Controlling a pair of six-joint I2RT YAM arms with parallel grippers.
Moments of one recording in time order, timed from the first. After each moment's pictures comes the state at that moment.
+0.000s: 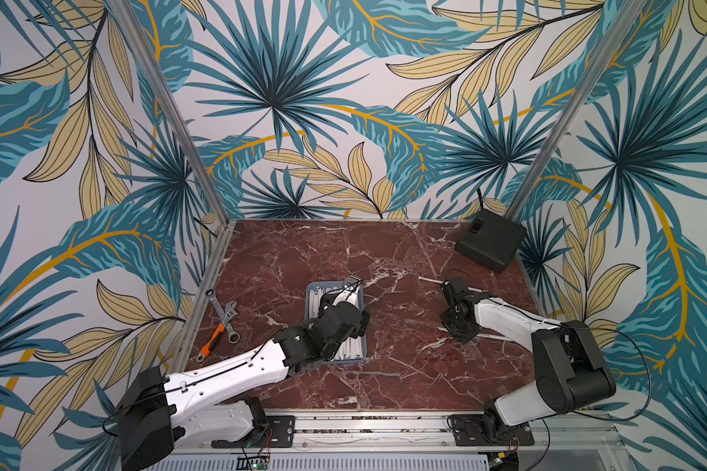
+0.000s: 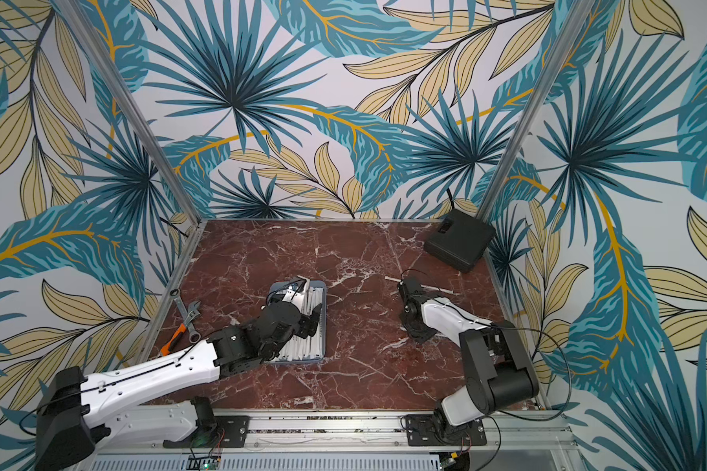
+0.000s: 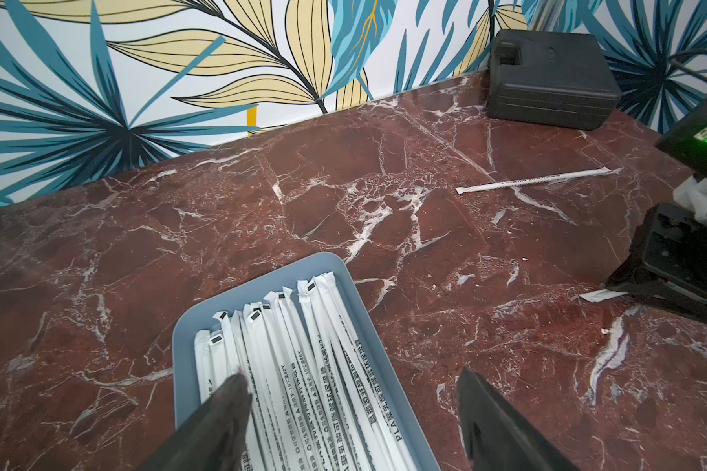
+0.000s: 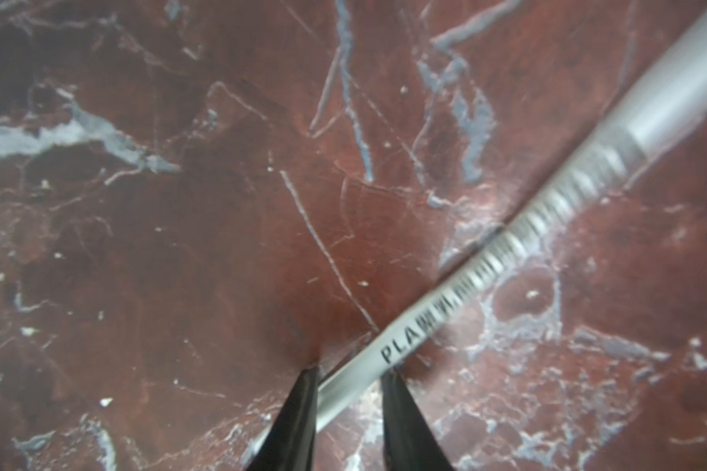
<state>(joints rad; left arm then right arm) -1.00 1.15 0.80 -0.21 -0.58 -0.32 0.24 1.54 0.80 -0.64 0.22 1.24</state>
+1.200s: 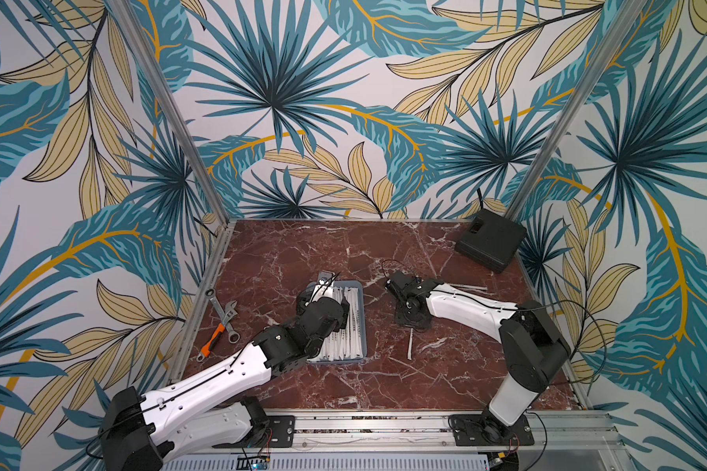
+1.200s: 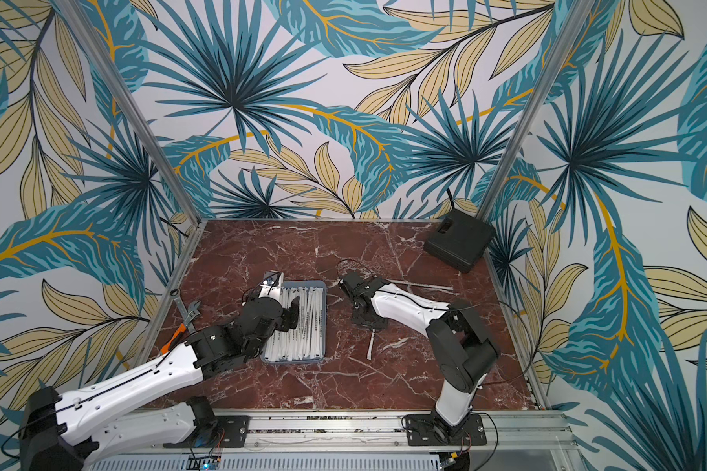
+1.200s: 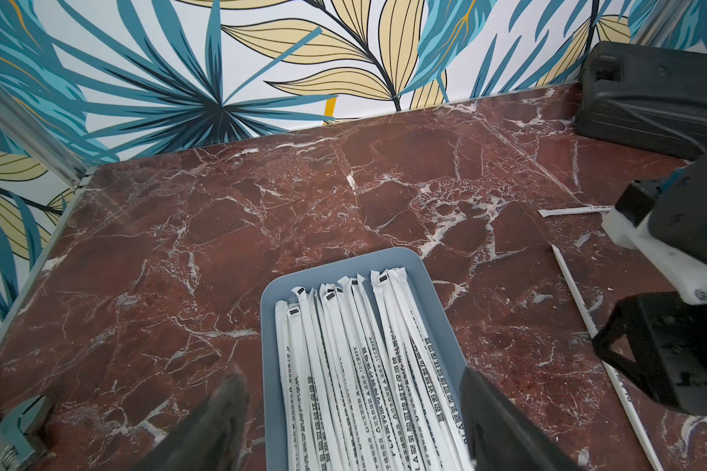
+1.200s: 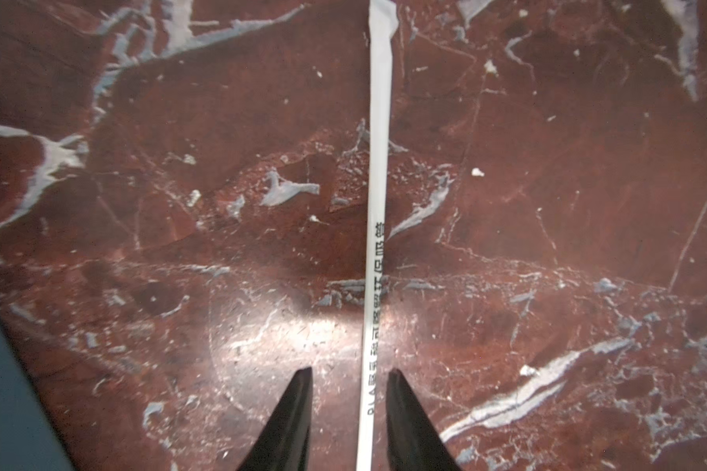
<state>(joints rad) -0.89 1.04 0.78 -0.35 -0.63 -0.39 0.64 1.76 1.15 -0.82 0.26 0.84</state>
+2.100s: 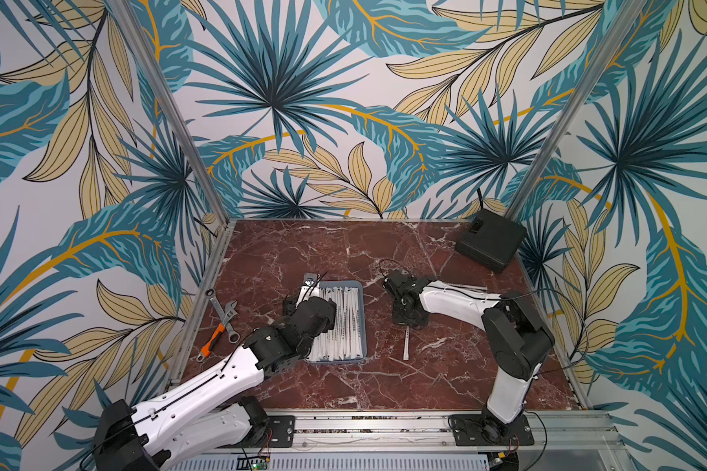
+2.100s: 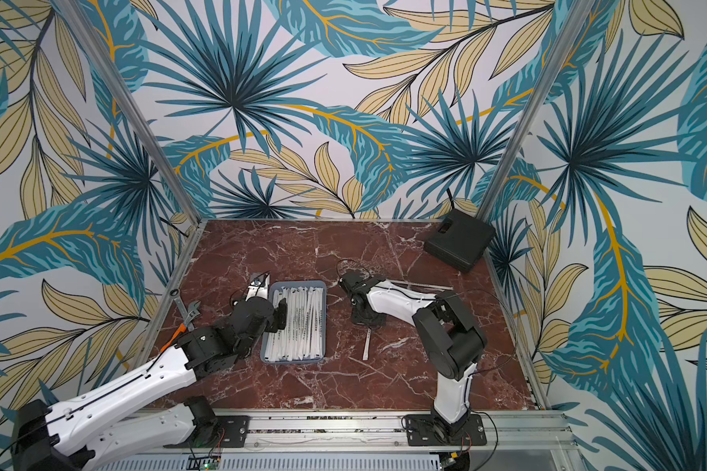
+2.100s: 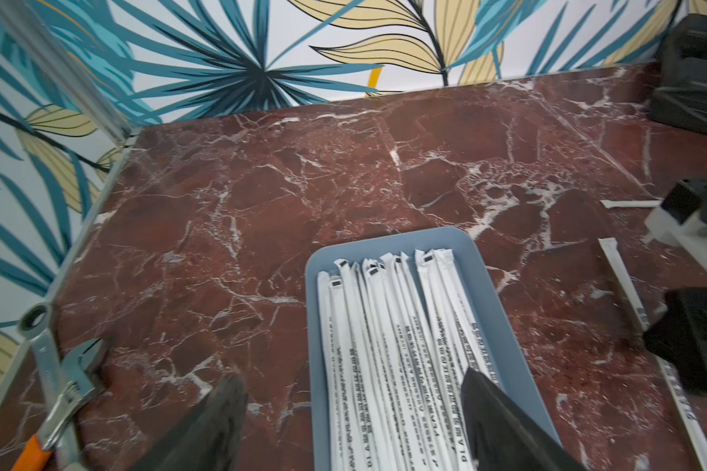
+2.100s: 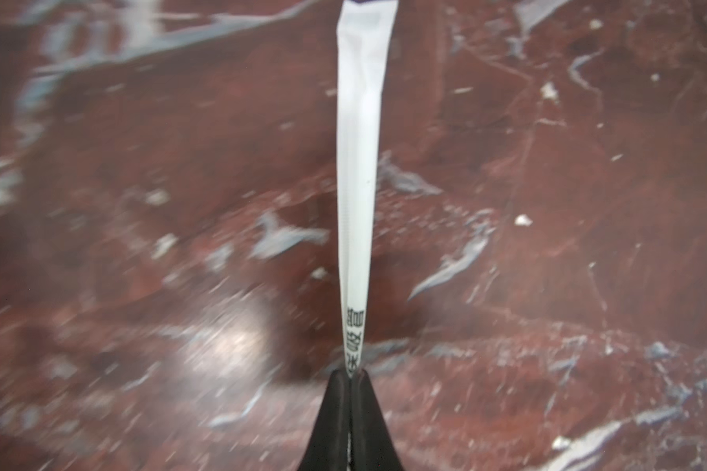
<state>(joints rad) -0.79 0.96 0.75 -0.47 -0.65 -0.43 0.66 1.83 1.20 -0.78 0.25 0.79</state>
